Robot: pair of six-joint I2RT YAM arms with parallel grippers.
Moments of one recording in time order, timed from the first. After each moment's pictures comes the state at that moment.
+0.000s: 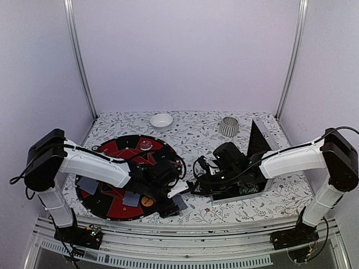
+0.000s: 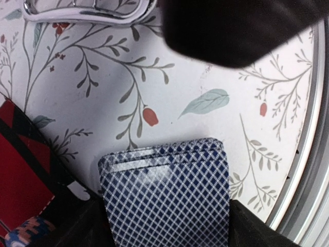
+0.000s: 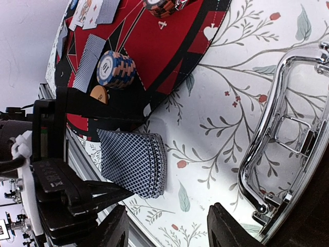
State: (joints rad) left arm -1.10 1.78 0.97 -0.31 0.07 0.08; right arm 0.93 1.67 0.87 -0.05 -0.38 0.67
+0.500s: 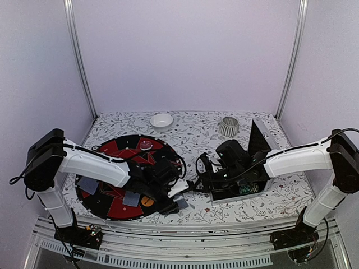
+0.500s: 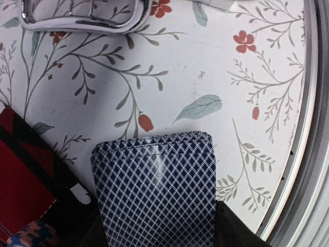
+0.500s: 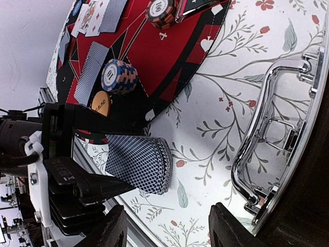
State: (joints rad) left arm -1.10 1.78 0.96 -0.30 0.08 0.10; right arm 0.92 1.61 0.86 -0.09 -0.34 0.66
